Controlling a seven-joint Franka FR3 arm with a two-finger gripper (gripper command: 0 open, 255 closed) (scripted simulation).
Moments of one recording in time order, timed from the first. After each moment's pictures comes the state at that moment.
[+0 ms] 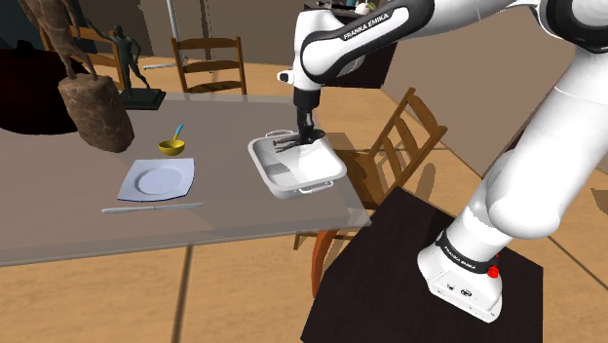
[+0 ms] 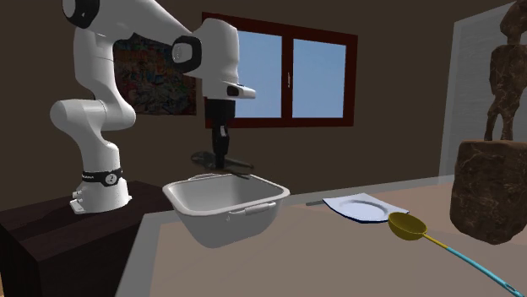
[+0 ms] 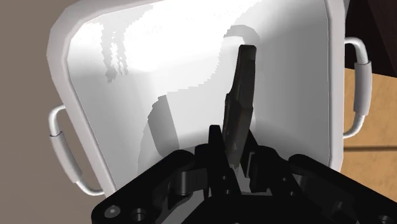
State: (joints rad) arm 0.05 0.07 0.05 -2.14 0.02 2.15 -0.80
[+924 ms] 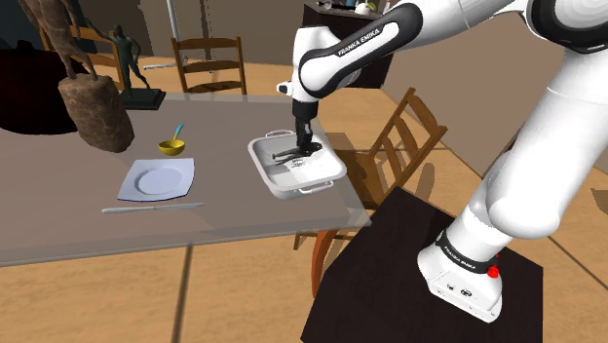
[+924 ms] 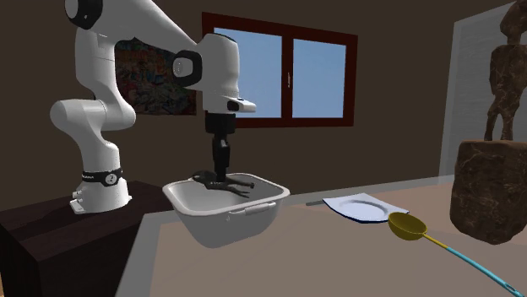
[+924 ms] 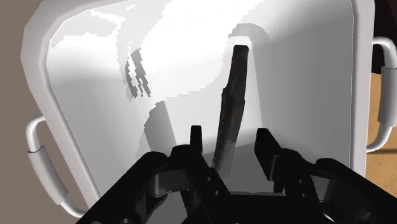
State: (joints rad) arm 0.05 0.11 0.05 -2.18 0.02 2.23 -0.80
